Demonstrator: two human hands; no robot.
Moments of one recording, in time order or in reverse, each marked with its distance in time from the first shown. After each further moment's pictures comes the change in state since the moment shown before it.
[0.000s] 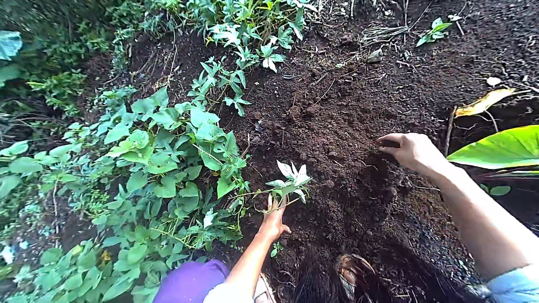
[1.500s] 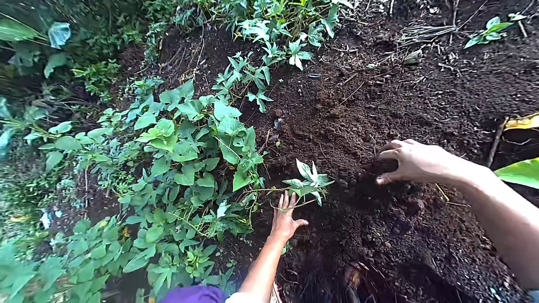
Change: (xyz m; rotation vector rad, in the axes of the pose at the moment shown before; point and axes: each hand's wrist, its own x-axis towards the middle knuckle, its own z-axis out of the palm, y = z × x) left_hand -0.009 0.001 0.010 -0.227 0.287 -0.004; right_hand 0.022 -0.076 -0.013 -0.306 -0.466 -0.122
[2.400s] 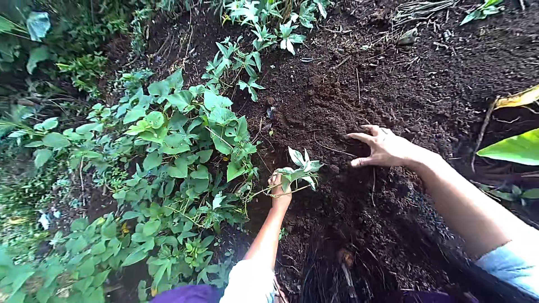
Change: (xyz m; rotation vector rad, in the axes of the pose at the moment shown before) left_hand 0.044 0.018 0.005 -0.355 0.500 0.046; right_hand 0.022 -0.004 0.040 0.135 0.042 -0.005
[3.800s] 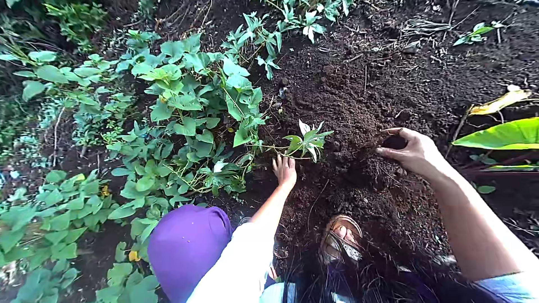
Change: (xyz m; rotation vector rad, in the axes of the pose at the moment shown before) left_hand -0.035 0.000 0.013 -0.004 -0.085 -0.136; right_hand -0.108 -0.014 0.012 0.380 0.371 0.037
